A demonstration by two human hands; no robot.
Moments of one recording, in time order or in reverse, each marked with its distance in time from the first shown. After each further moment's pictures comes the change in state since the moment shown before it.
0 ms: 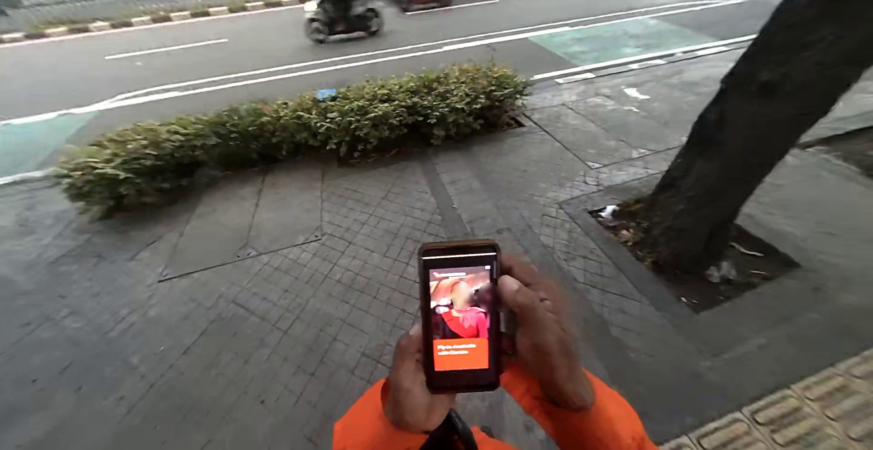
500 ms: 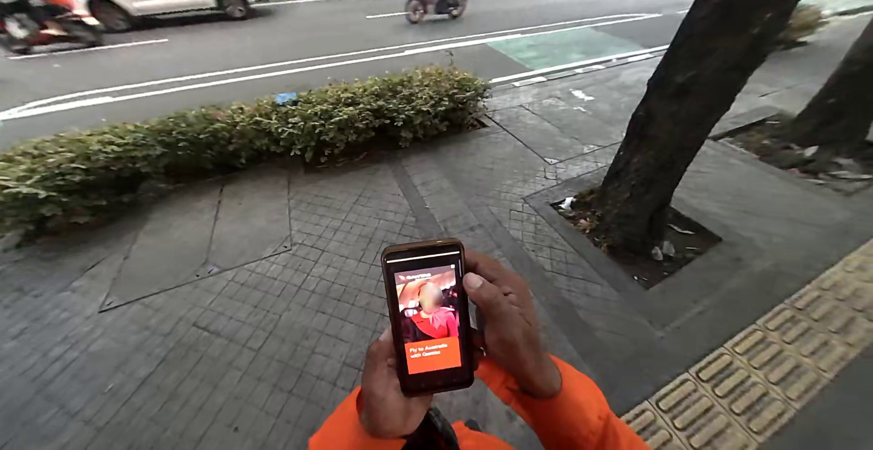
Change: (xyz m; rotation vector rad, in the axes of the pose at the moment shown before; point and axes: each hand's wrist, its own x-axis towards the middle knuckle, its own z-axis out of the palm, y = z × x) left_hand -0.003 0.001 0.006 -0.043 -0.041 0.014; right_hand -0.004 -0.008 0.004 -0.020 0.000 -0.039
